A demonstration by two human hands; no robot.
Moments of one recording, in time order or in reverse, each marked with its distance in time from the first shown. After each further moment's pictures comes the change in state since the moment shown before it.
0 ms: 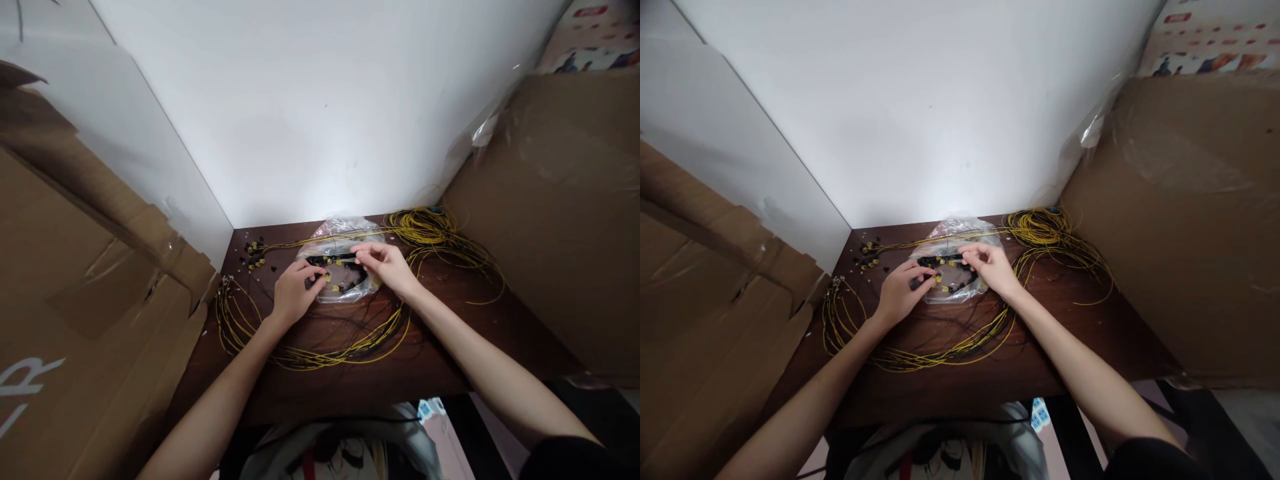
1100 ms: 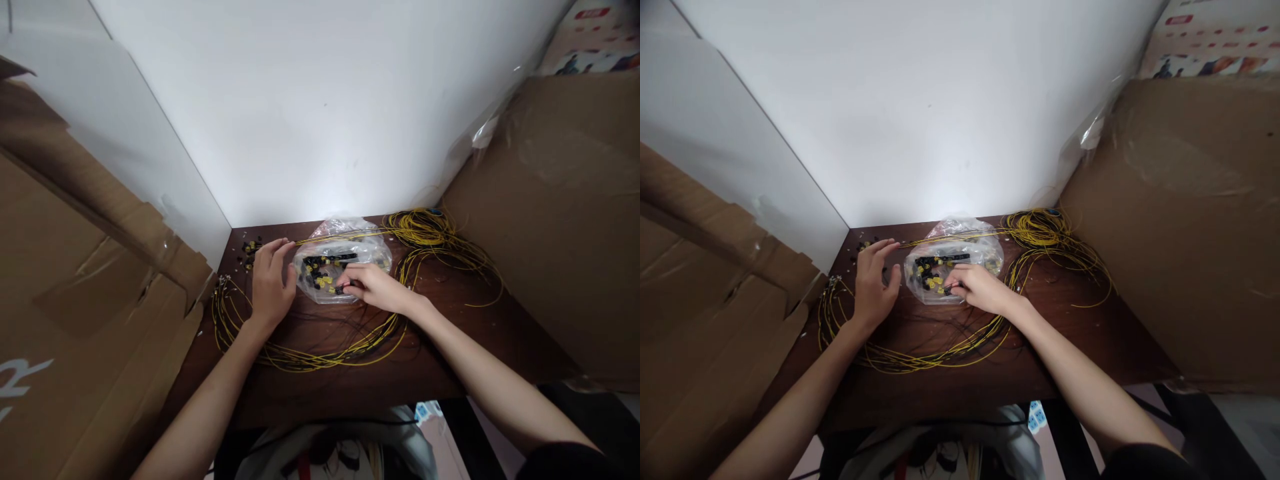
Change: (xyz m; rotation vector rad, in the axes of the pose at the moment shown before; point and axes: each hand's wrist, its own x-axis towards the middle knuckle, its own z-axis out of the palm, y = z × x) left_hand 0.001 0.000 -0.027 0.215 0.343 0.225; right_hand -0.013 -0.006 0.006 -0.636 -0.435 -0.391
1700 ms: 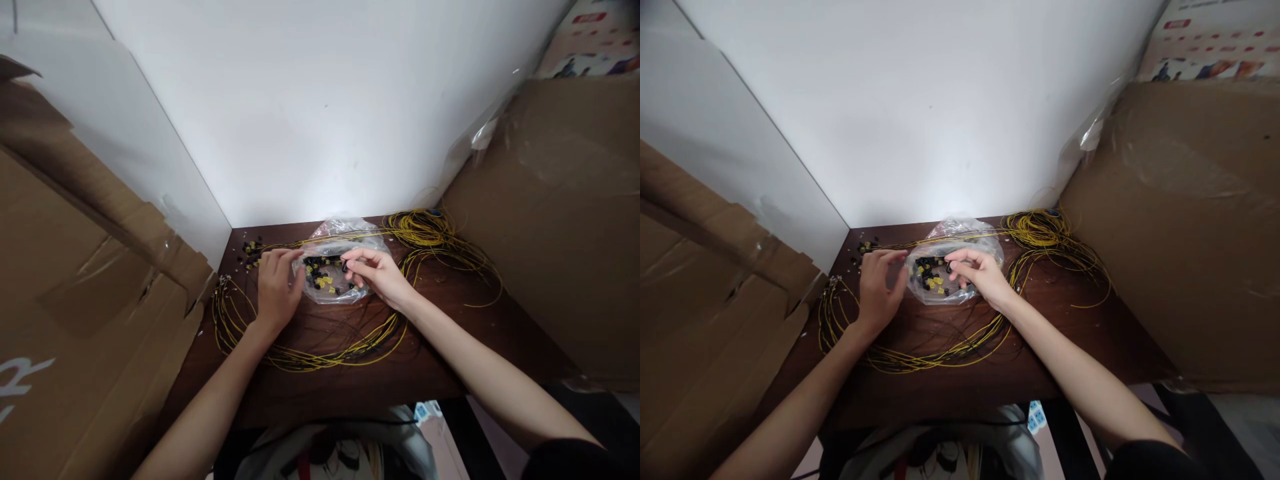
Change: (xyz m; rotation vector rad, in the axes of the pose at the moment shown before) left_hand -0.004 0.009 0.002 0.016 0.026 0.036; right_hand 0.007 -0.009 0.005 1.026 0.374 0.351
